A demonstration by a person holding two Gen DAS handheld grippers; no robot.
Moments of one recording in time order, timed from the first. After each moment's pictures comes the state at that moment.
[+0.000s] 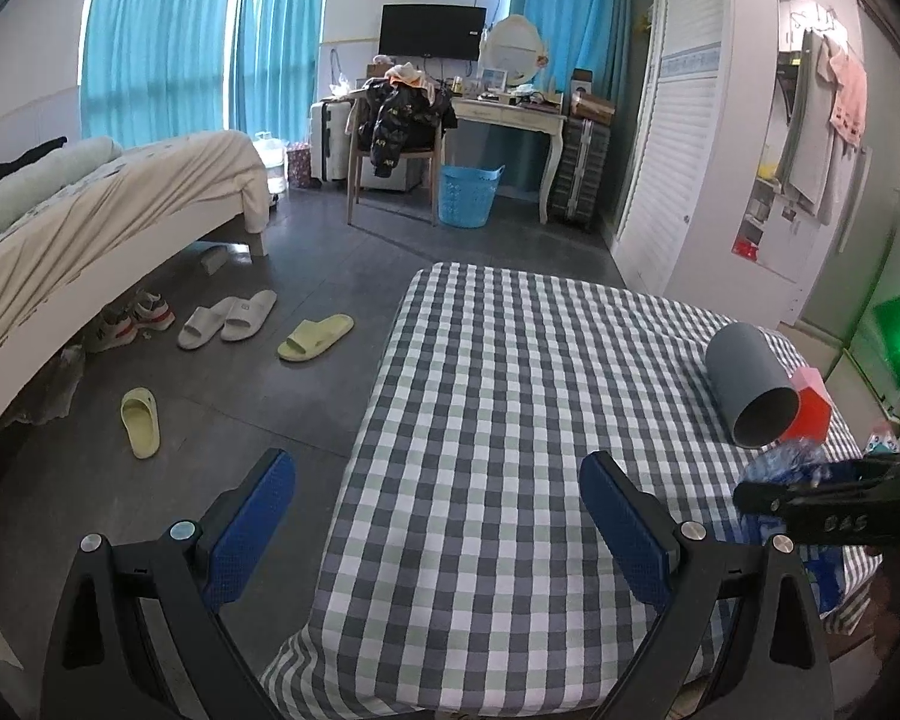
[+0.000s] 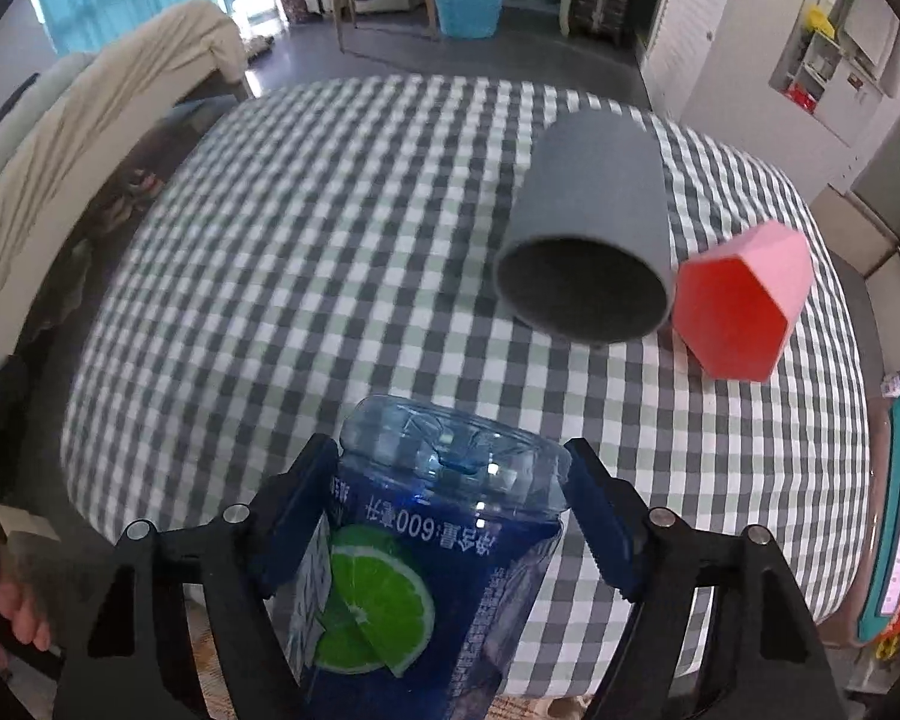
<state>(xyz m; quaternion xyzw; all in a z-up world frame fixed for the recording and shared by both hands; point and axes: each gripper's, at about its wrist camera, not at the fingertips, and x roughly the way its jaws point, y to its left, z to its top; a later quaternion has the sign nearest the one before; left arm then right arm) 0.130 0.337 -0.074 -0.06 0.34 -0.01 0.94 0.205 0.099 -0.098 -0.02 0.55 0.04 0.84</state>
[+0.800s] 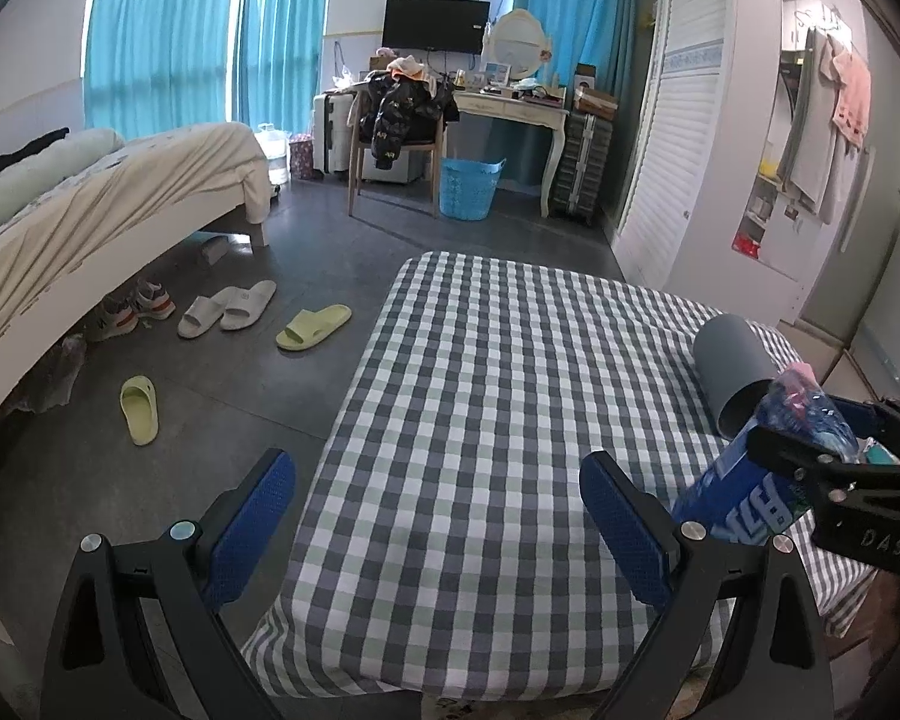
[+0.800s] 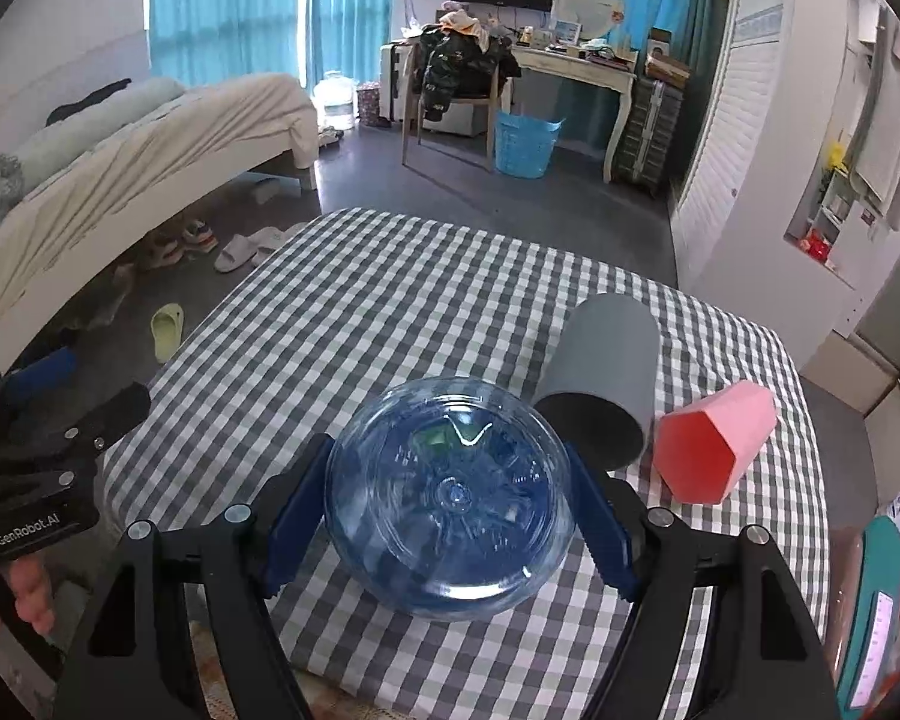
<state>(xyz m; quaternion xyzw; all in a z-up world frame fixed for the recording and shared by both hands) 0.122 0.322 -0.074 -0.07 0.35 0.00 0.94 0.166 0.118 -0.054 -0.08 0.40 0.10 0.91</state>
